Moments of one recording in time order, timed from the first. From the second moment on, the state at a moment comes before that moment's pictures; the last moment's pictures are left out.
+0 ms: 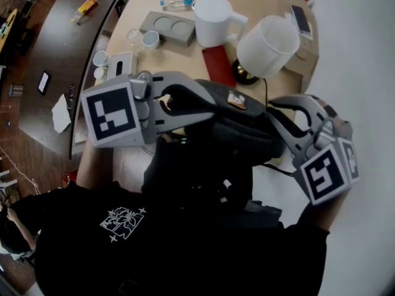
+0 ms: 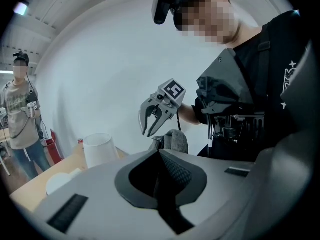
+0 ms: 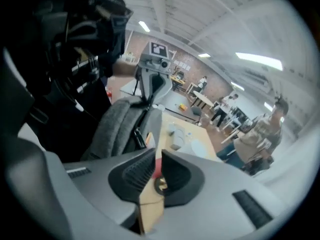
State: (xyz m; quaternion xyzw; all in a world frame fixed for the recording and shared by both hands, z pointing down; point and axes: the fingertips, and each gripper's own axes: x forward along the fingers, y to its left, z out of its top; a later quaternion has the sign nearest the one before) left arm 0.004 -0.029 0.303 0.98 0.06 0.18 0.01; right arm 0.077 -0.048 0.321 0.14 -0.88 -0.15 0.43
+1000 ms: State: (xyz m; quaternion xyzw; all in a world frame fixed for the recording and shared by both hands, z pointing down) left arm 0.007 -0.031 0.304 0.98 0.06 0.19 0.01; right arm 0.087 -0.046 0.323 -0.07 -0.95 0.26 0.16
